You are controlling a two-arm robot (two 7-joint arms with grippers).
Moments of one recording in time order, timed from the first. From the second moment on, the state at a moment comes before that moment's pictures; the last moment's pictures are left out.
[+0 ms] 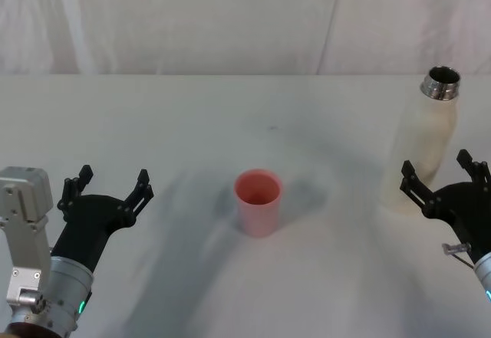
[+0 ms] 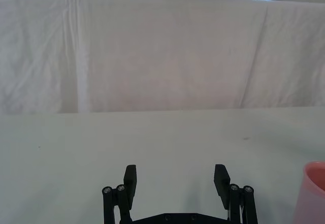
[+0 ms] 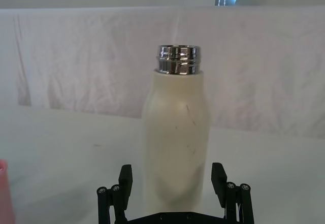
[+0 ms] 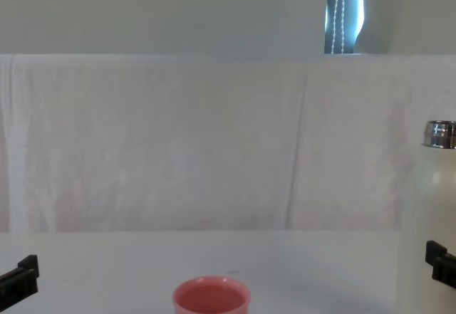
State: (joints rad) left arm 0.27 0.24 0.04 -1.85 -0.25 -0.02 -0.02; right arm -0.14 0.16 -0.10 -1.72 0.14 -0.10 0.16
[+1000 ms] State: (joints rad) left arm 0.27 0.24 0.04 -1.85 -0.25 -0.02 -0.02; right arm -0.18 0.13 -0.18 -1.71 0.11 -0.15 0.17
